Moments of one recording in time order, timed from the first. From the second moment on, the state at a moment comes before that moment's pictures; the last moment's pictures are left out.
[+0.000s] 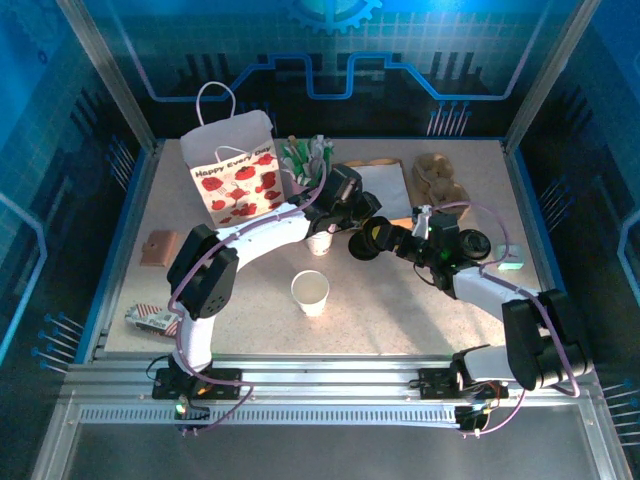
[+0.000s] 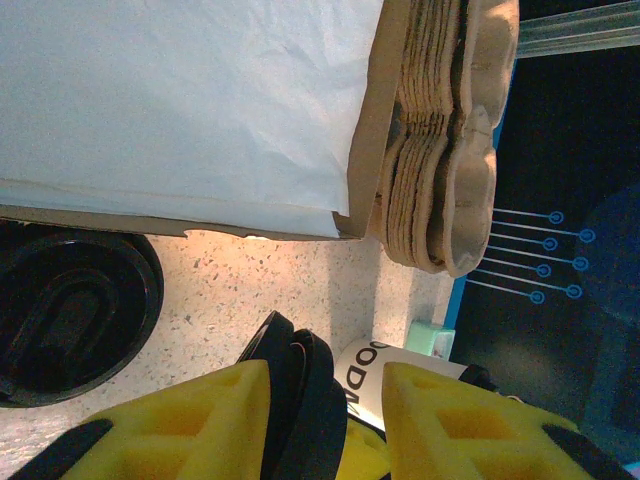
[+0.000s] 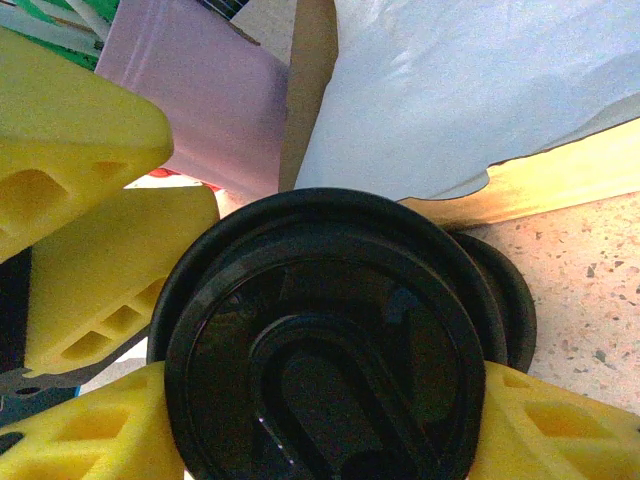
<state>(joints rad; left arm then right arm) -0.70 1.98 1.55 -0.25 0.15 -1.29 0.24 1.34 0.52 0.31 -0.43 0.70</state>
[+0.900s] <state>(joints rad) -0.67 2.00 1.79 -0.45 0.07 -1.13 0.24 1.30 0.52 0.33 -0.42 0.70</state>
